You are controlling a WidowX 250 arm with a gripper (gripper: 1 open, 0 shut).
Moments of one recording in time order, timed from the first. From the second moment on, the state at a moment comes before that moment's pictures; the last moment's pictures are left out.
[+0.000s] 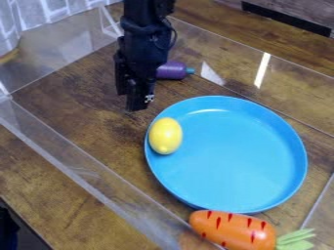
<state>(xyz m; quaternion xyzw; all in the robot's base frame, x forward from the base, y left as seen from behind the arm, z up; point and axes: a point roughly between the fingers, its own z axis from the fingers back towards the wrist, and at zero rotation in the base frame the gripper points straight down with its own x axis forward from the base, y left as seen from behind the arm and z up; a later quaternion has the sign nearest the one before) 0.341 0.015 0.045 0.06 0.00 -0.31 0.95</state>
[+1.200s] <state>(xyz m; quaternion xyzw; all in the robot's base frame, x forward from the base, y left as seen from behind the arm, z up) 0.358 -0.007 0.020 0.04 -0.03 -0.42 0.91</state>
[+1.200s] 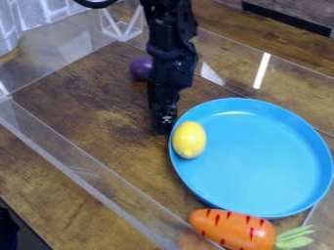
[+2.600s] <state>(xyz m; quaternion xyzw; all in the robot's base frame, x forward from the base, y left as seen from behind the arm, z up) 0.358 -0.002 0.020 0.05 -0.01 -0.45 0.89</state>
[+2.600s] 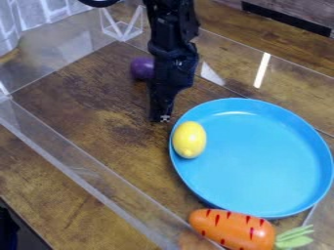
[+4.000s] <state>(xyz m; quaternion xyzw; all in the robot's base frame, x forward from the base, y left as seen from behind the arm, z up) 0.391 -0.021 0.019 0.04 -0.03 -0.54 0.84</state>
